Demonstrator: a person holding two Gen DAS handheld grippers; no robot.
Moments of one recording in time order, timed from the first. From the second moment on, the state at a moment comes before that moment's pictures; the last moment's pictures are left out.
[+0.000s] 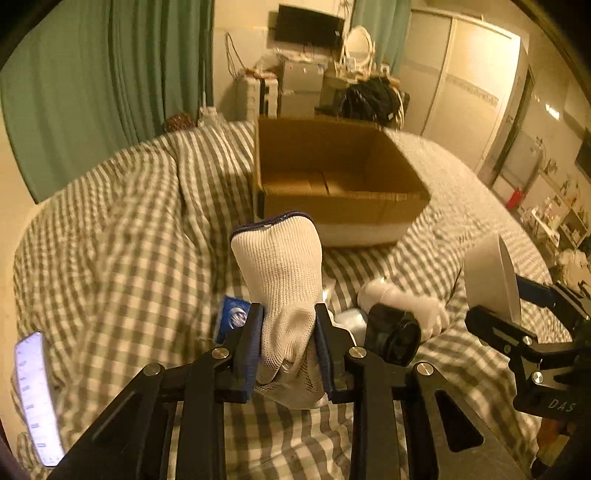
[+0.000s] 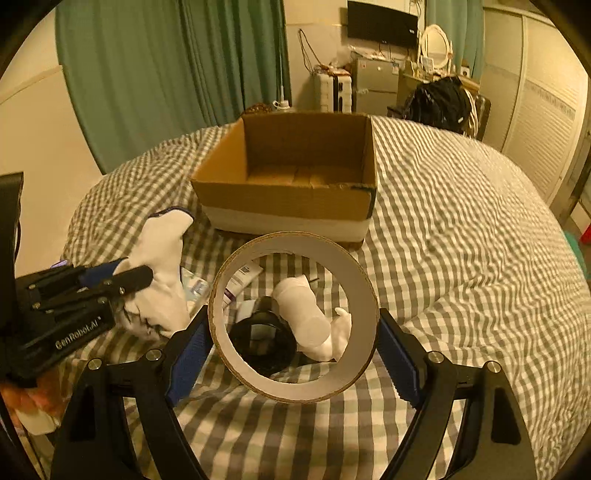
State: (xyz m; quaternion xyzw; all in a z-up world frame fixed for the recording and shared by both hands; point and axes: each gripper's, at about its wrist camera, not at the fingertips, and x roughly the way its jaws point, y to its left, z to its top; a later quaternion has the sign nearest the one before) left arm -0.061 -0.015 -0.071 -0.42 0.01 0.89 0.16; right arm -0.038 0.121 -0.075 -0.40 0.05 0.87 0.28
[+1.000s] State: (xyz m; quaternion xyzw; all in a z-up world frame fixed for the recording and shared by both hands) left arm -0.211 0.060 -0.003 -0.35 0.08 0.92 0.17; right arm -0.140 0.203 0.010 -0.35 0.00 0.89 0.29
